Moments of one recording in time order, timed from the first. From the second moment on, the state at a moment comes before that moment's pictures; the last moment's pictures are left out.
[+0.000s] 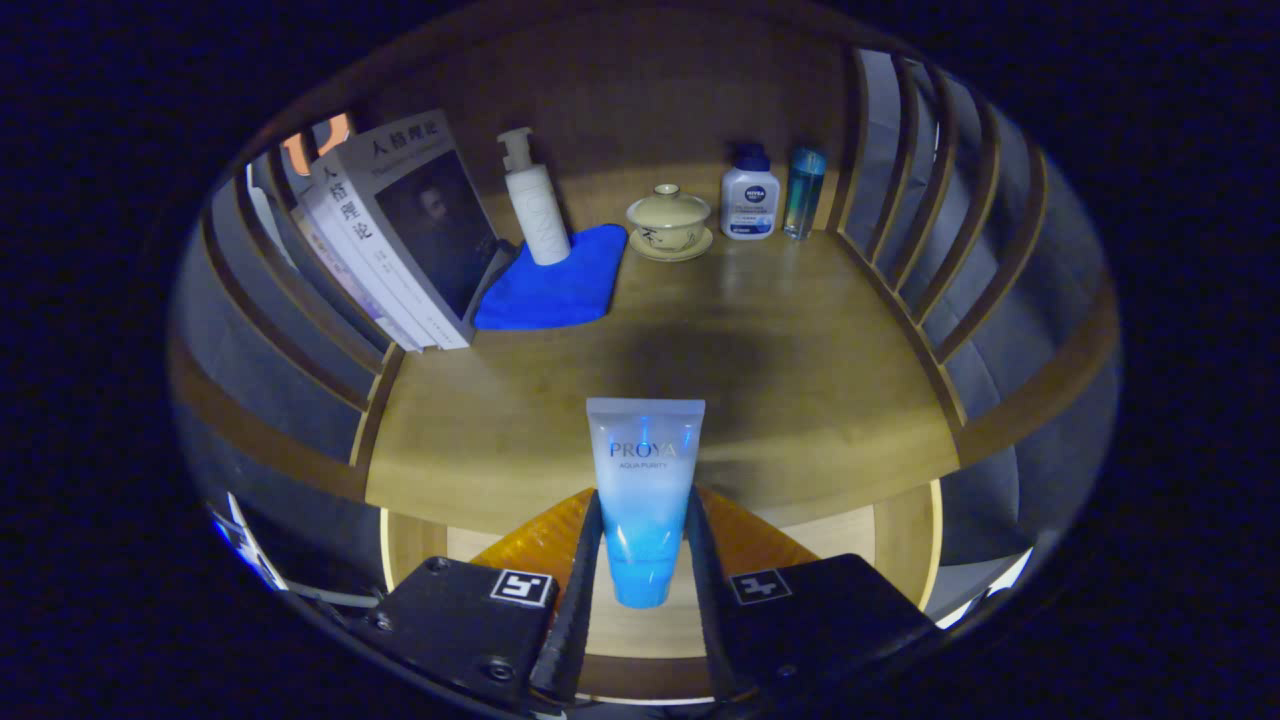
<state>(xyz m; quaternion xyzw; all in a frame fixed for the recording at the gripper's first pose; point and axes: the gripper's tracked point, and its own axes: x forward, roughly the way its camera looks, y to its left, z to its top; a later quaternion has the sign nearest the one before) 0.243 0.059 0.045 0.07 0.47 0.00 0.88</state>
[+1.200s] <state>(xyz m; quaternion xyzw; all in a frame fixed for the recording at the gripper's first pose) 0.270 0.057 0.043 0.07 0.45 -0.03 0.89</state>
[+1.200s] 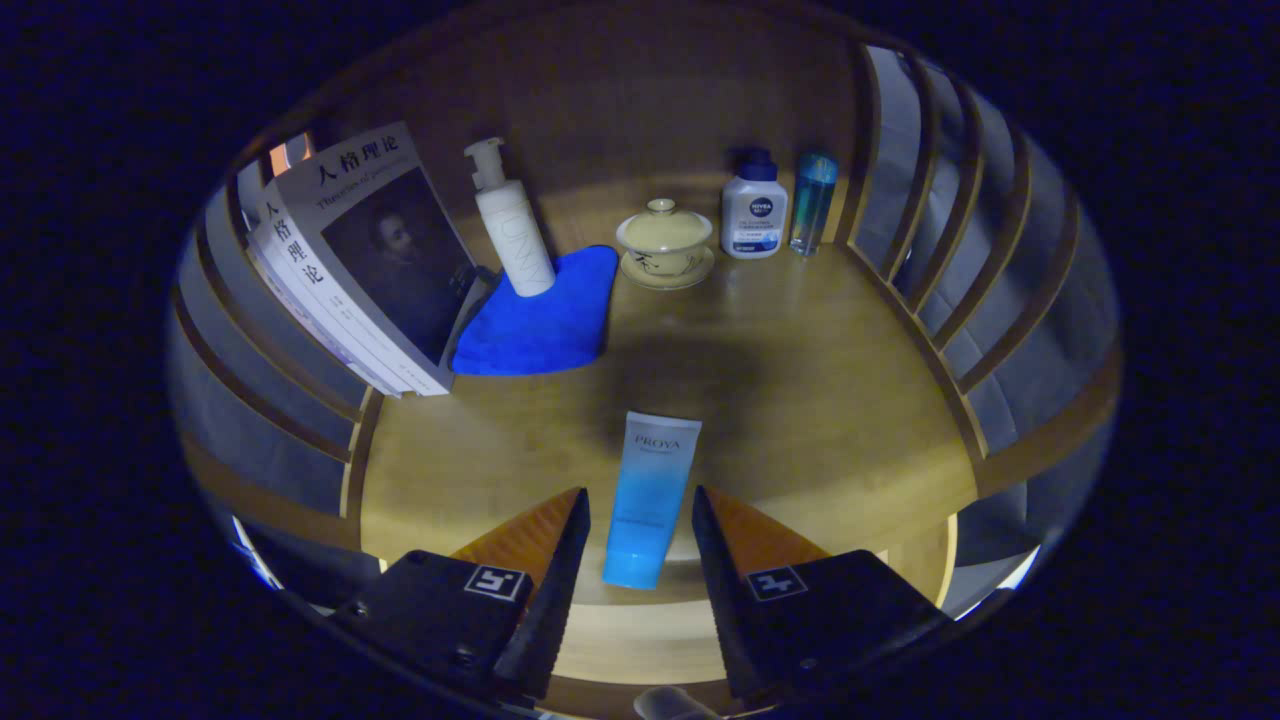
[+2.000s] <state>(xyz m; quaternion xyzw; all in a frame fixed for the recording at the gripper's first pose) 0.182 0.075 0.083 0.01 0.35 0.01 0.94</state>
